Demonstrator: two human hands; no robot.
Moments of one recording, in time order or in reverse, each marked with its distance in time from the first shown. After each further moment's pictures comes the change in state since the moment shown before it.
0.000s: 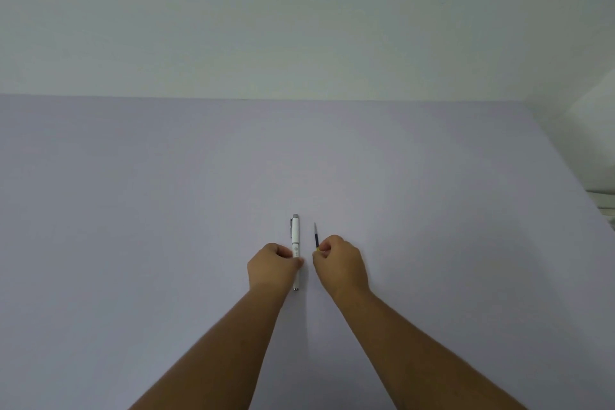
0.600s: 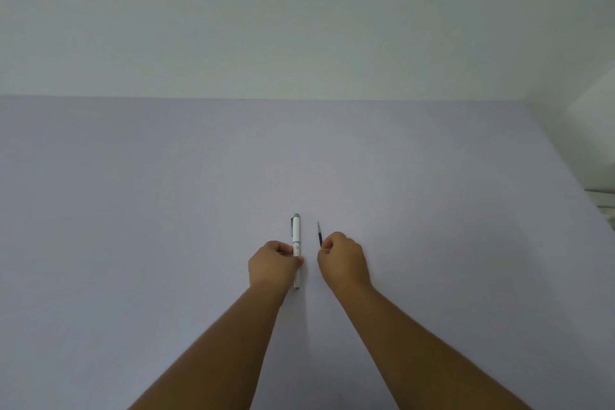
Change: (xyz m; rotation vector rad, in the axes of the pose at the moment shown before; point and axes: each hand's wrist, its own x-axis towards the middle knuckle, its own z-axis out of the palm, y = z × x) left_hand 0.000 0.005 -0.003 -0.051 -0.026 -0.016; right_hand 0.007 -0.003 -0.003 -0.048 -0.005 0.033
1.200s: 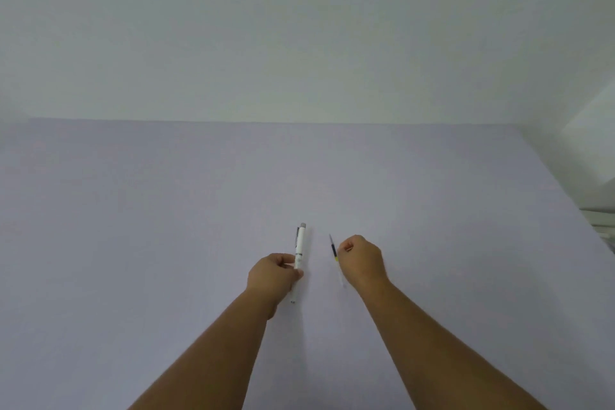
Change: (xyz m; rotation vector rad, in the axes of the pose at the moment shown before) left_hand -0.012 0.001 -0.030 -0.108 -0.175 0.025; right_hand 0.004 -0.003 -0.034 0.091 0.034 0.042
